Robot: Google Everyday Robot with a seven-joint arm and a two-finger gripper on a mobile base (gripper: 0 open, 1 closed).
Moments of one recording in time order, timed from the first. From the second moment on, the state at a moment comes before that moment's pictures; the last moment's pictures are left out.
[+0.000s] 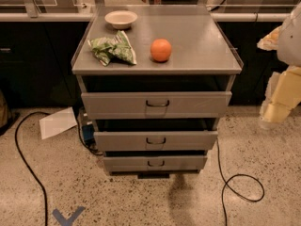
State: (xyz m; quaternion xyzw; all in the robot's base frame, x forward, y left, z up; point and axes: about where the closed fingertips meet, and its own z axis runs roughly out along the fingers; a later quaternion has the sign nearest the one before) arm 0.438 -0.217 0.976 -0.60 0.78 -0.03 0.16
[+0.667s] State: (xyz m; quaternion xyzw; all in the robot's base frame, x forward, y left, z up) arm 0.440 -0.214 0.965 -0.61 0.78 -0.02 0.17
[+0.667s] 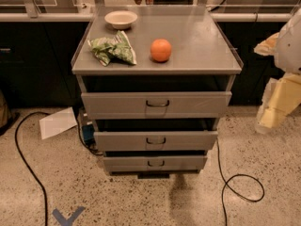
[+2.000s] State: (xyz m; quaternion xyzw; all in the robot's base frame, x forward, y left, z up) arm 0.444 -0.152 0.792 -0.65 0.73 0.05 0.22
